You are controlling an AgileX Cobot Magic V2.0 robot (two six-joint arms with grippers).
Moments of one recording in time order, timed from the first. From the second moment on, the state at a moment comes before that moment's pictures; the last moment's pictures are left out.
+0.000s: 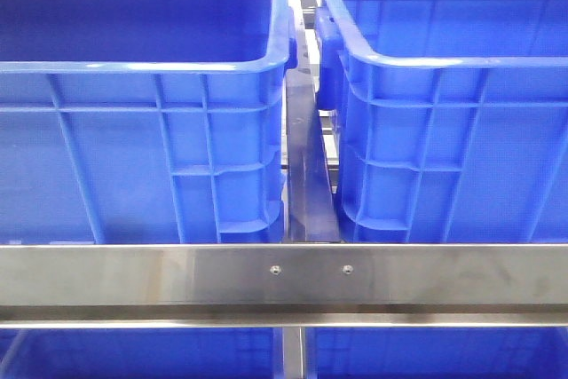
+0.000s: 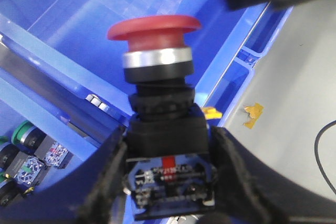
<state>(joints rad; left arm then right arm) -0.95 1.45 -1.49 0.04 0.84 0.01 0.05 0.99 -0.82 1.41 0.82 -0.59</state>
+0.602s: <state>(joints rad) -0.95 1.45 -1.49 0.04 0.84 0.01 0.16 1.21 -0.95 1.43 0.89 -0.64</state>
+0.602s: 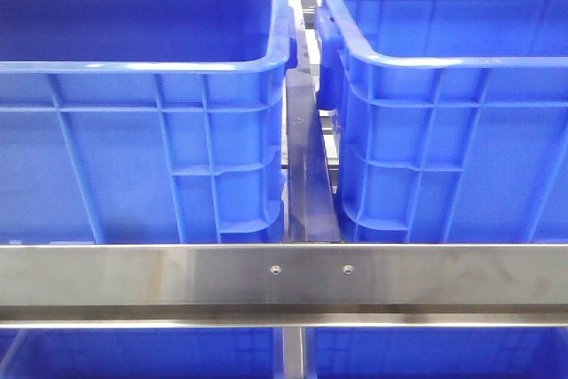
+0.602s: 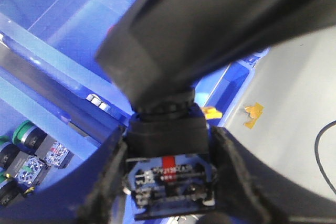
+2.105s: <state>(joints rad) -0.61 1.32 -1.37 0.04 0.82 -0.04 -0.07 1.20 -0.95 1.42 0.87 -0.70</state>
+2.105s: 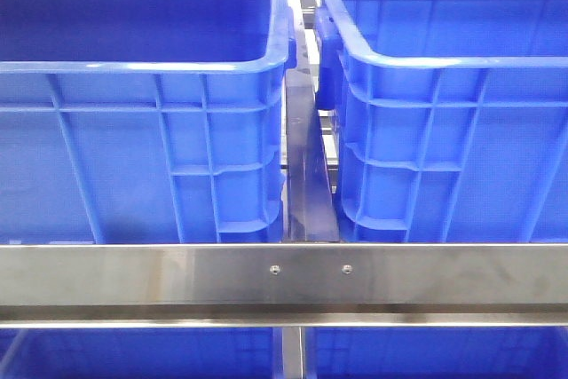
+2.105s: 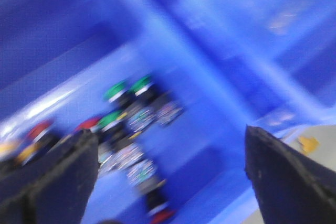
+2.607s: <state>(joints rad) -0.29 0.83 -0.91 0.04 0.75 -0.08 -0.07 1.20 -0.95 1.42 0.86 -0.73</state>
